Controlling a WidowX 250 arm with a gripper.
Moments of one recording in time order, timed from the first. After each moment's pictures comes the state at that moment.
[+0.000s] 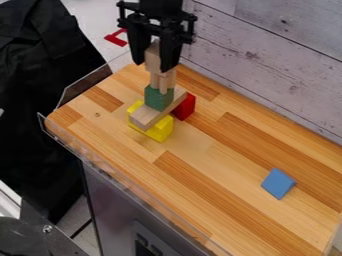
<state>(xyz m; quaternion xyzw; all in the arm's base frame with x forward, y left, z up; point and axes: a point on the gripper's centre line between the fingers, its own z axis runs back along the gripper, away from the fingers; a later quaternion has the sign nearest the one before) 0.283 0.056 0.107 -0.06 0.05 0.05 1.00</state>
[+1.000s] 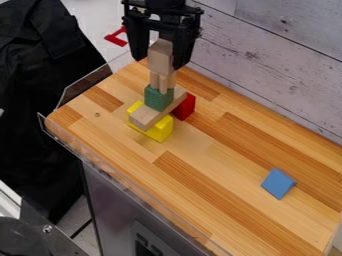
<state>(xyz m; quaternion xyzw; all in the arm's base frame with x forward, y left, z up) 0.286 0.052 0.108 -0.08 0.09 0.07 0.99</state>
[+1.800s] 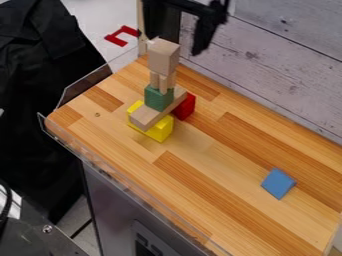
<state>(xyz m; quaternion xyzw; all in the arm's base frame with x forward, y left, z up) 0.282 0.012 0.143 0.01 0.09 0.06 0.99</state>
